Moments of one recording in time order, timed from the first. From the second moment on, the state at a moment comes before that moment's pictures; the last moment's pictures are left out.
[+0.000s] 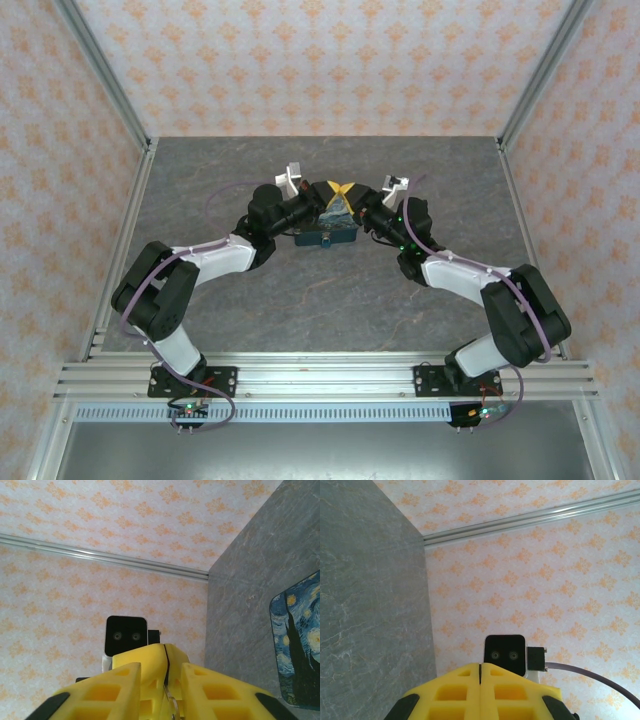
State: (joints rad) left arm -0.51 1.68 0.91 0.76 0.37 -1.36; right arm 0.49 1.47 0.69 0.78 -0.31 1.35
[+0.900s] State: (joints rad) left arm -0.51 1.68 0.91 0.76 0.36 -1.36; right arm 0.50 1.47 0.65 0.81 -0.31 1.36
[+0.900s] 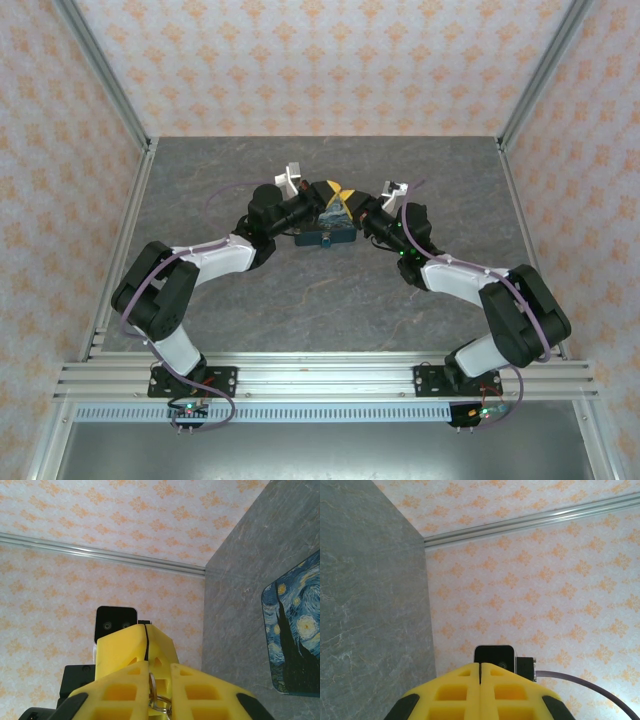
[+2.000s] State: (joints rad) left arm -0.51 1.68 0.91 0.75 0.35 -1.36; right arm 0.47 1.47 0.68 0.74 -0.31 1.30
